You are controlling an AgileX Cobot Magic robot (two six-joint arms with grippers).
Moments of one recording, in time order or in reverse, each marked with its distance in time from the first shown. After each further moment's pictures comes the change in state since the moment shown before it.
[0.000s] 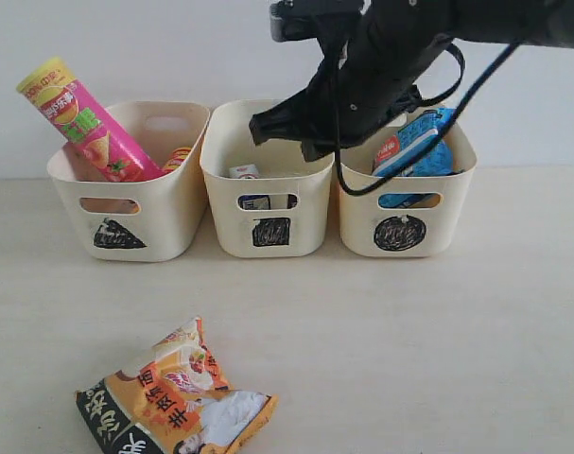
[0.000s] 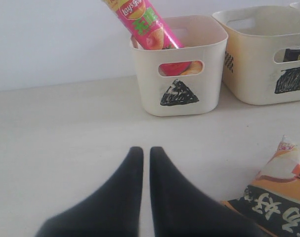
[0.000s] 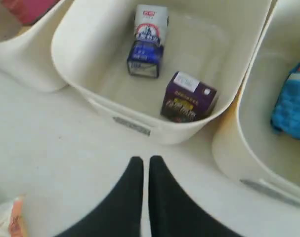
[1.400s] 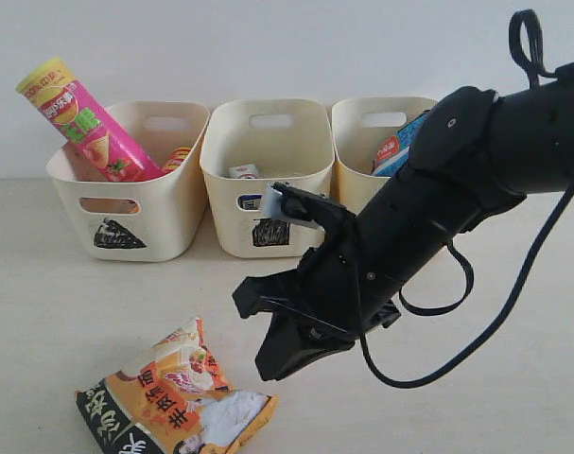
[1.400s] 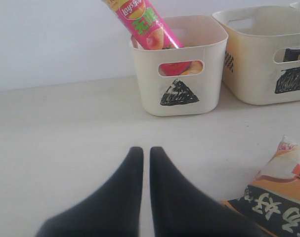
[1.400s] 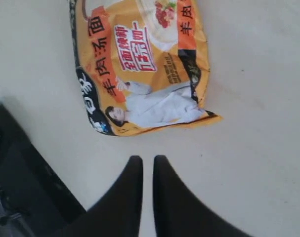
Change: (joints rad) left arm 0.000 0.000 0.000 0.000 0.000 0.000; right arm 0.000 -0.062 0.461 0.872 0.212 -0.584
